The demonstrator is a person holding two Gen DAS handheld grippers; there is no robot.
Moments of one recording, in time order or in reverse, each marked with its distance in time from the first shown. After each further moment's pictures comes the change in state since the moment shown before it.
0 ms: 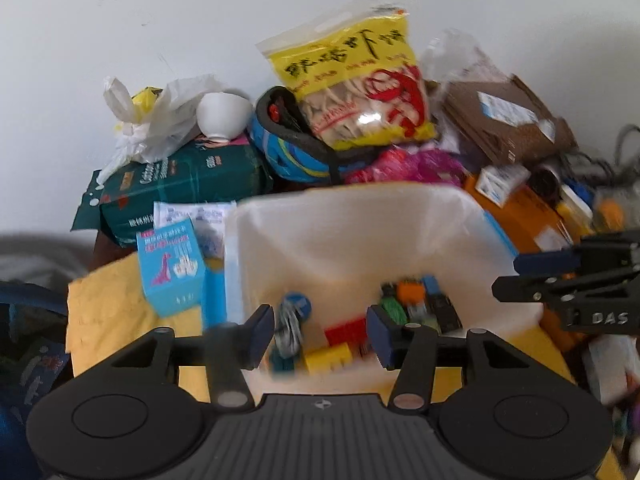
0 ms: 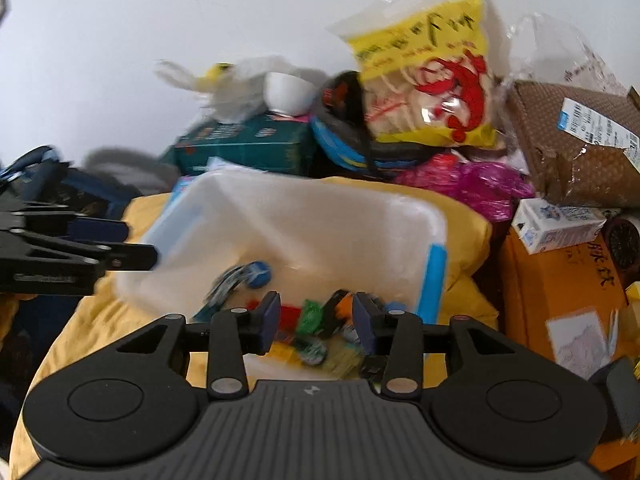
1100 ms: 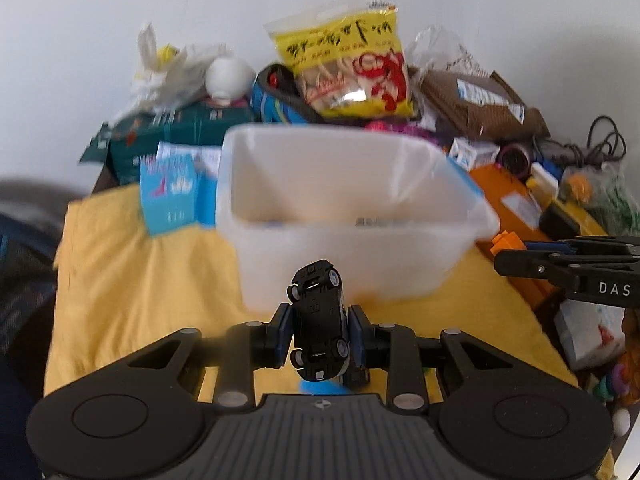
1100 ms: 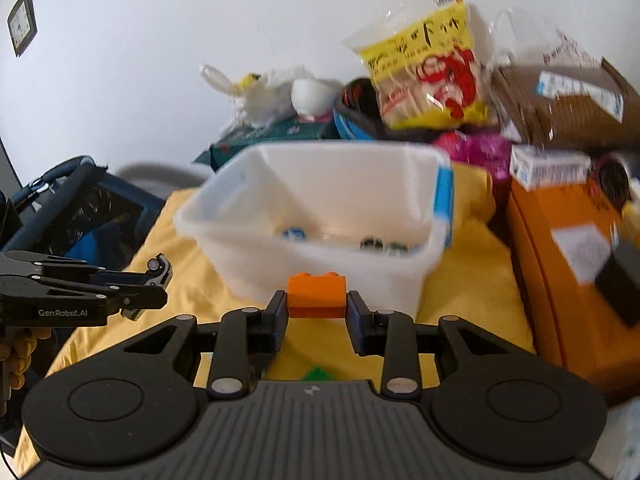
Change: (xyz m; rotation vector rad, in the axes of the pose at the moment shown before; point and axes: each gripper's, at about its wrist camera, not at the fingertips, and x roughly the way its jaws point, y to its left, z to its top) left arm -0.032 -0.012 -0.071 -0.079 -0.025 -0.035; right arm -0.036 0.015 -0.067 0.058 -0.109 0.038
